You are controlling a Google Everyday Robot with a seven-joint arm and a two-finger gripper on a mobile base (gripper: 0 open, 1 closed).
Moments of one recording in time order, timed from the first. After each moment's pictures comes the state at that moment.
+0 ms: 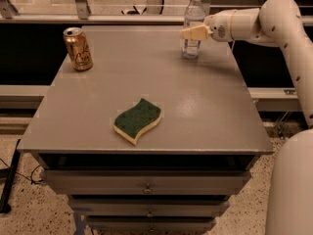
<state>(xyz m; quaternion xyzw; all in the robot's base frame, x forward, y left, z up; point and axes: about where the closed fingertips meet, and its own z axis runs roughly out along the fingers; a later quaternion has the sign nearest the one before) 0.808 -0.135 0.913 -0.37 0.72 0.24 0.54</state>
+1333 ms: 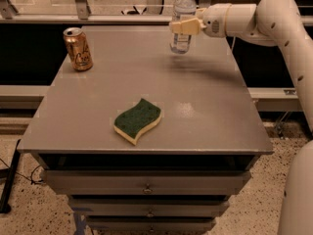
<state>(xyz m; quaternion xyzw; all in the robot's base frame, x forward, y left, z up) 0.781 -0.096 0.950 -0.38 0.67 0.29 0.57</state>
